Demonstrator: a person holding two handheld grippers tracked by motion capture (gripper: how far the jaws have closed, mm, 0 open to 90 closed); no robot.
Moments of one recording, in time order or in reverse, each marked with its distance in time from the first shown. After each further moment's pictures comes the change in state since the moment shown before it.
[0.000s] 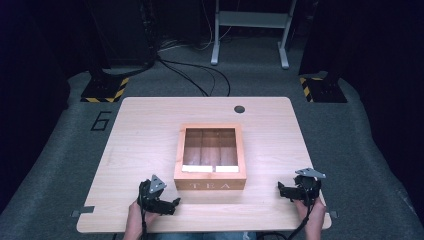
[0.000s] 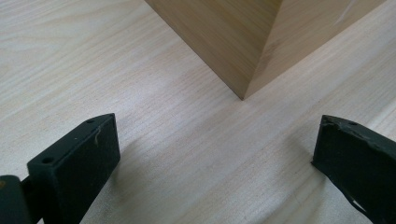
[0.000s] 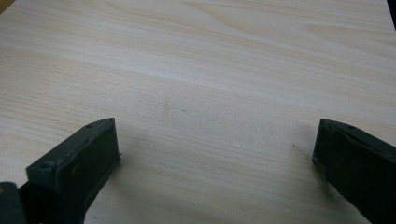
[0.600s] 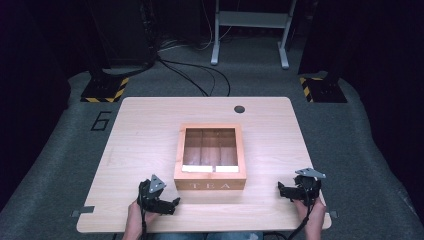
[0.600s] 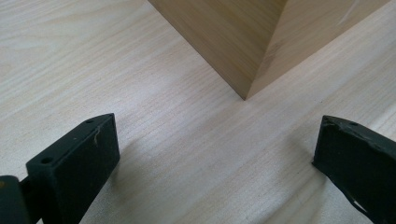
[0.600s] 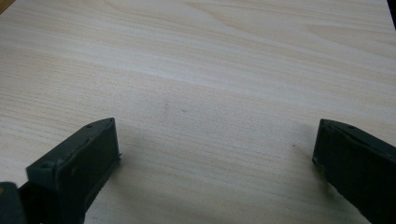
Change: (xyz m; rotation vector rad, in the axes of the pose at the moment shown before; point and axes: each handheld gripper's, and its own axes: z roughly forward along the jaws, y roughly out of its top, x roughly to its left) left arm 0.000 0.000 0.000 -0.004 0.009 -0.015; right arm 0.000 0.000 0.000 0.000 0.000 0.000
